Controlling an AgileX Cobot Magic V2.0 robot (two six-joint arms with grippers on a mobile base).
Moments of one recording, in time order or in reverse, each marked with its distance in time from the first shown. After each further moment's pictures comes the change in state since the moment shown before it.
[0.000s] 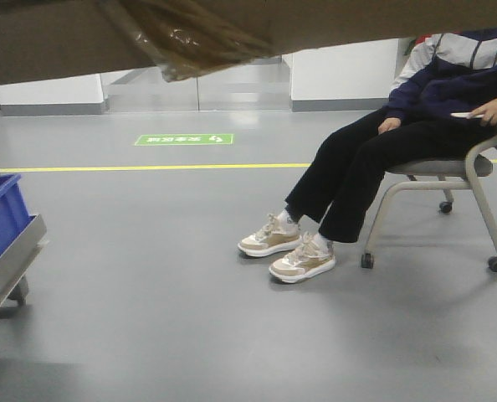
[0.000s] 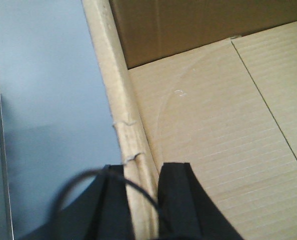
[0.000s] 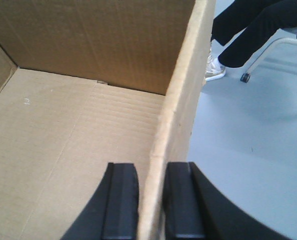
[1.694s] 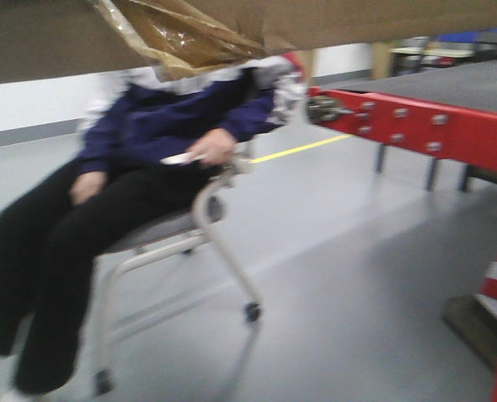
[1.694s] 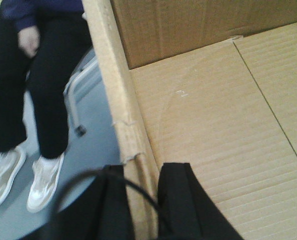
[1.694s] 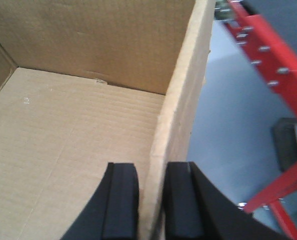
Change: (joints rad) left arm 0.000 0.000 0.000 0.024 0.000 0.000; right arm 0.000 0.002 0.000 0.002 -0.007 0.000
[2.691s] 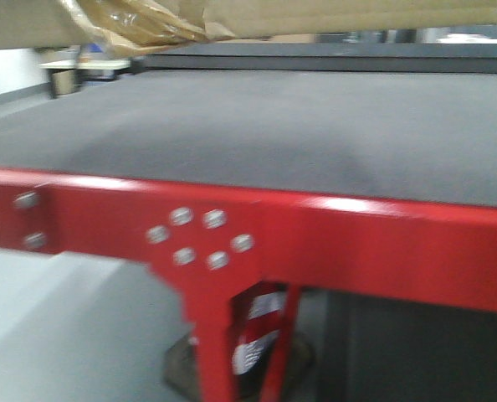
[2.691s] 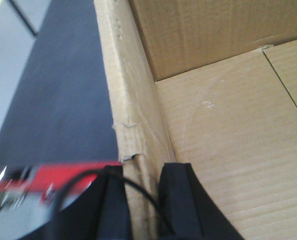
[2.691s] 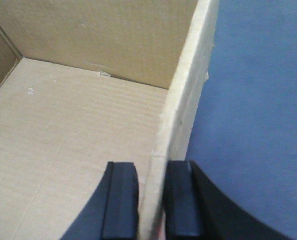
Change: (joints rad) left arm -0.017 0.000 0.000 0.210 -0.036 -0.006; right arm 0.002 0.007 0.006 0.026 -0.048 0.008
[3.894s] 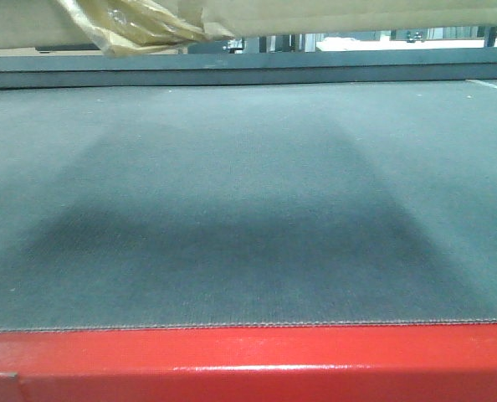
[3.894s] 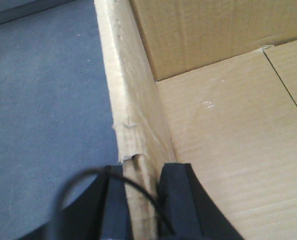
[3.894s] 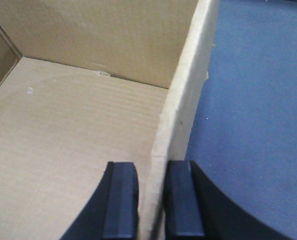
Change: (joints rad) left arm 0.000 0.000 0.000 0.006 -0.004 -0.002; right arm 0.000 0.002 0.000 0.000 -0.002 0.002
